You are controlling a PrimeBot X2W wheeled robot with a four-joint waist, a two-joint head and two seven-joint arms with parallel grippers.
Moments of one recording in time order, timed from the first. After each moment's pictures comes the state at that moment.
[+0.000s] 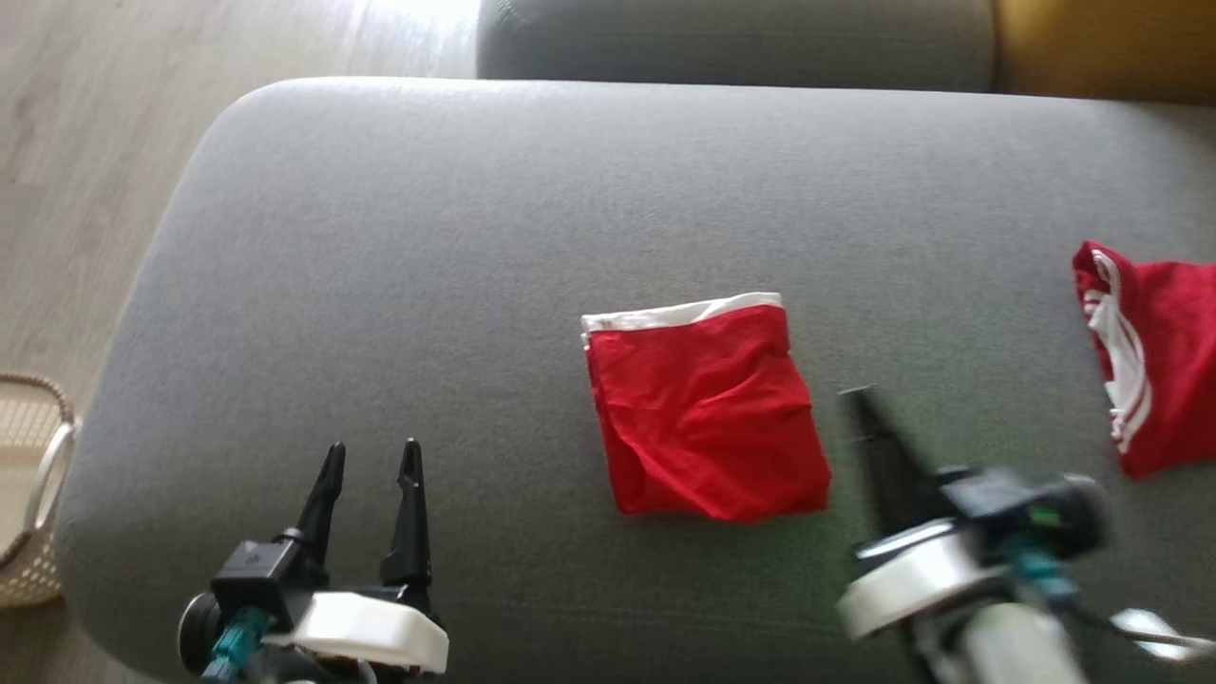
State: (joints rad) left arm 0.10 0.05 -0.21 0.08 -0.23 0.05 -0.26; right arm -0.02 -0.05 0.06 0.14 -0.02 0.13 -0.25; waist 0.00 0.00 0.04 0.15
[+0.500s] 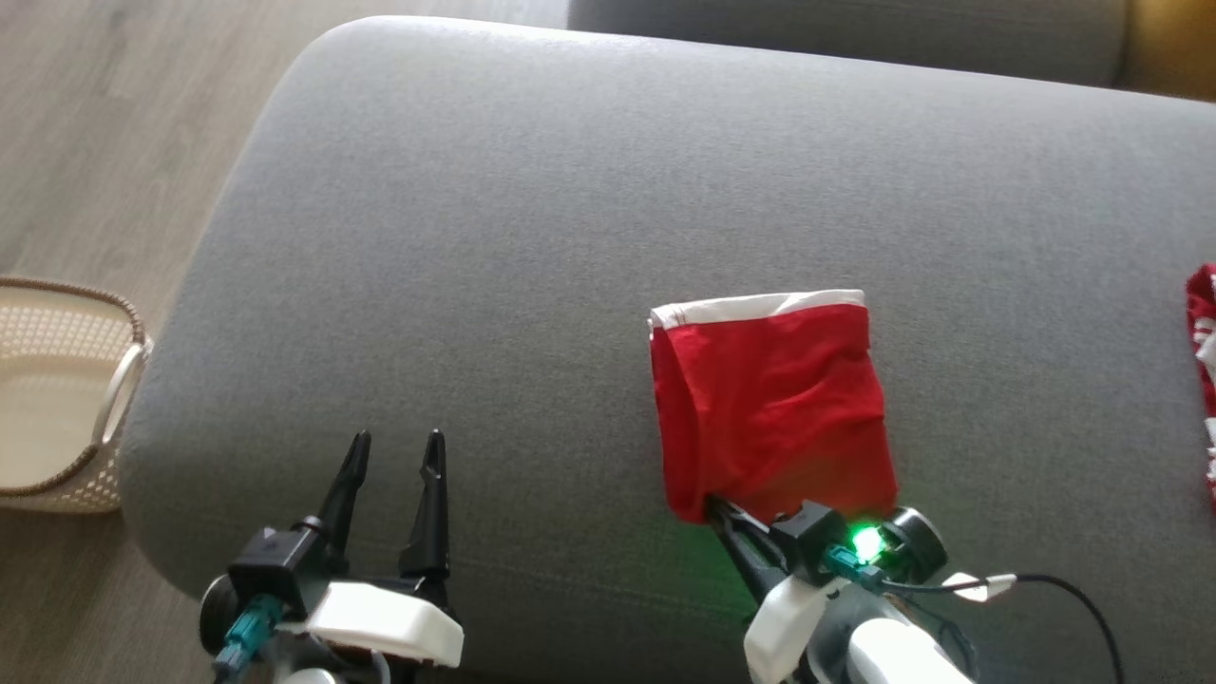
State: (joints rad) left arm 0.07 0.05 -0.24 0.10 -0.24 0.02 -0.26; right arm -0.23 -0.06 0.49 0.62 0.06 0.13 -0.24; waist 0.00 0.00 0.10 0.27
